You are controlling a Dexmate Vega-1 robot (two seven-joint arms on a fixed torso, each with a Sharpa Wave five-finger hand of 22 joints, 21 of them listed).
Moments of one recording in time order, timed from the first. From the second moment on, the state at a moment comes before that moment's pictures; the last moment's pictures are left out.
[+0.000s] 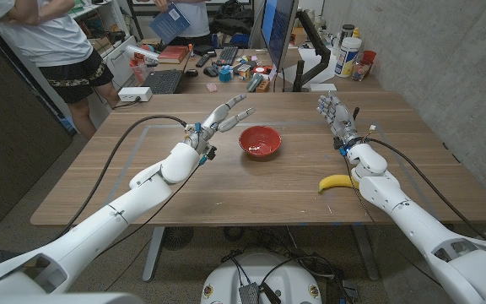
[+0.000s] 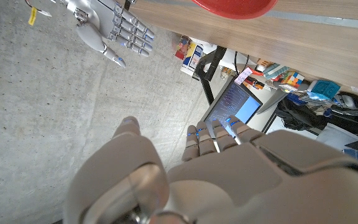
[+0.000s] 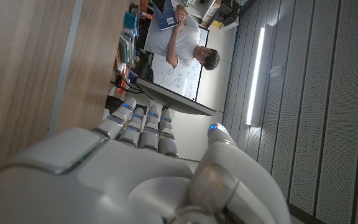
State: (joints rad) left arm 0.86 0.68 0.54 -1.75 0.13 -0.11 0.21; left_hand 0.53 0.06 0.14 0.00 0.30 0.04 0.03 0.20 0.18 0.03 -0.02 0.20 0.19 0.00 -0.01 0.19 0.18 -0.04 -0.03 0.21 0.18; right arm -0.76 -0.44 -0.36 -1.19 0.66 0.39 0.07; right_hand 0.27 0.10 0.28 -0.04 0.18 0.27 0.09 0.19 0.18 0.25 0.09 0.20 0.17 0.13 0.05 0.18 0.18 0.18 -0.04 0.21 0.18
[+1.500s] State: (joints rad) left arm 0.85 0.72 0.59 -1.86 0.31 0.03 0.20; left_hand 0.62 0.03 0.14 -0.07 0.29 0.04 0.02 0.20 0.18 0.04 -0.03 0.20 0.19 0.02 -0.01 0.19 0.18 -0.04 -0.03 0.21 0.18; right arm -0.77 -0.44 -0.36 -1.20 0.66 0.40 0.07; right_hand 0.27 0.10 0.28 -0.04 0.18 0.27 0.09 0.19 0.18 0.25 0.09 0.20 0.18 0.13 0.05 0.18 0.18 0.19 -0.04 0.21 0.18
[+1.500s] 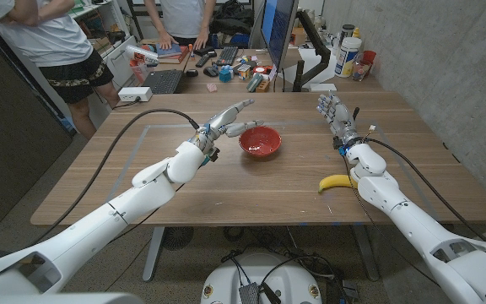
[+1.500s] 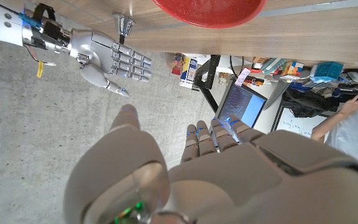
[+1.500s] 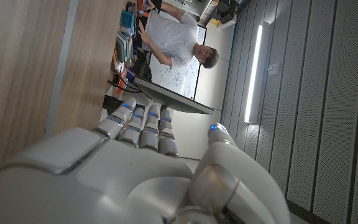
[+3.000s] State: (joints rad) left arm 0.83 0.74 0.65 -1.94 0.54 0.17 0.16; left_hand 0.66 0.01 0.14 -0.10 0.29 0.07 0.02 0.21 0.19 0.09 -0.05 0.21 0.19 0.03 -0.02 0.19 0.18 -0.04 -0.03 0.21 0.18; right arm -0.78 -0.45 -0.35 -1.21 0.67 0.40 0.07; right_hand 0.27 0.09 0.28 -0.04 0.18 0.27 0.09 0.19 0.18 0.25 0.09 0.20 0.18 0.13 0.05 0.18 0.18 0.19 -0.04 0.21 0.18
